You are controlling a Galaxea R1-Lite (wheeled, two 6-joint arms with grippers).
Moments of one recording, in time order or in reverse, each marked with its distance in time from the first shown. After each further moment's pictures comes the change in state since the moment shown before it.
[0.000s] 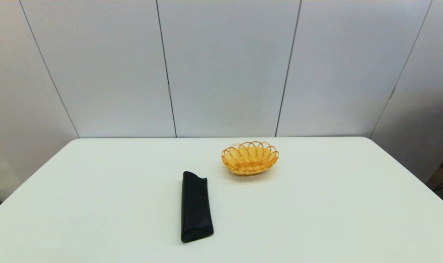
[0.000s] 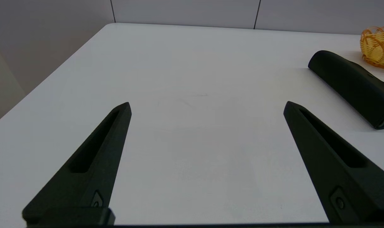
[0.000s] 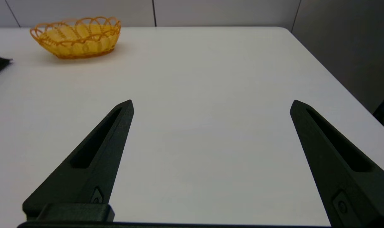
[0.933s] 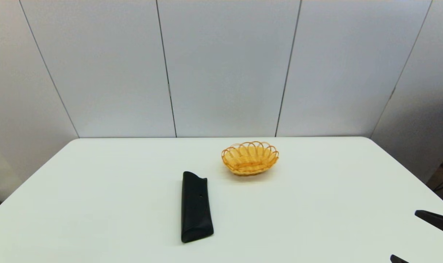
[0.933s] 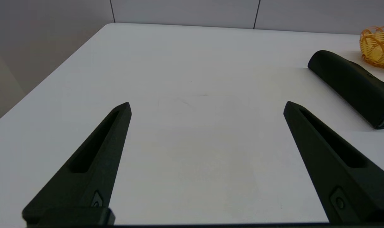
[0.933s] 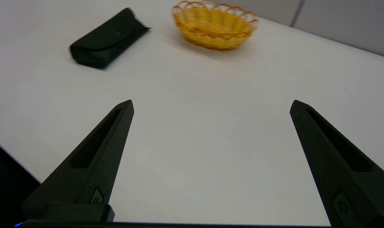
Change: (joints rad) left arm 0.000 0.000 0.000 0.000 0.000 0.000; right arm 0.292 0.710 -0.199 -0.316 0.281 -0.080
